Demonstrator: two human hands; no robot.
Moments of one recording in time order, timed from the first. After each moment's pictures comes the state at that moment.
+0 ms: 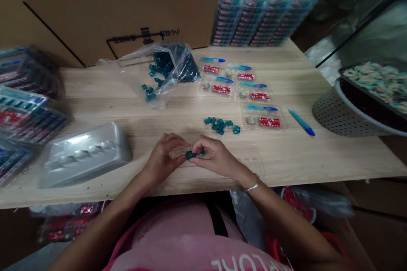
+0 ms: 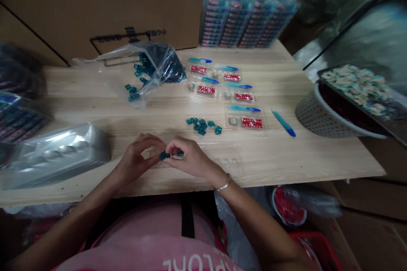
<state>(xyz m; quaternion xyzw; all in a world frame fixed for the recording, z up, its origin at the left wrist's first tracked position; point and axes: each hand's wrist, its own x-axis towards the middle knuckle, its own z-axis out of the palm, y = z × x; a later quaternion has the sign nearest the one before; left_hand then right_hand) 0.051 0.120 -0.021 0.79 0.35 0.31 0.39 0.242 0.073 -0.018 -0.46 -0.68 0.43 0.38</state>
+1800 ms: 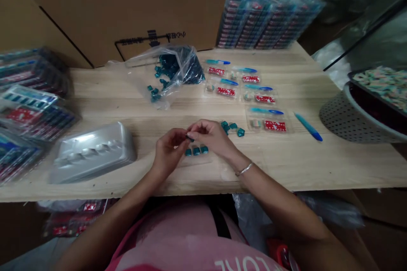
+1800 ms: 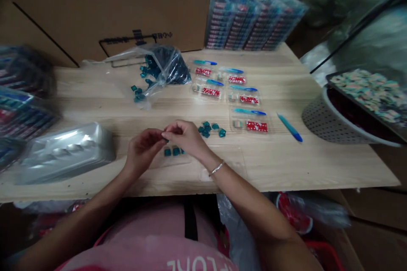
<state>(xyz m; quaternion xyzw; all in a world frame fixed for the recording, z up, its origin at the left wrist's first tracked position) 0.069 0.121 -0.025 0.58 0.42 0.46 0.52 0.235 0.124 -0.023 -0.47 -0.52 0.52 0.48</state>
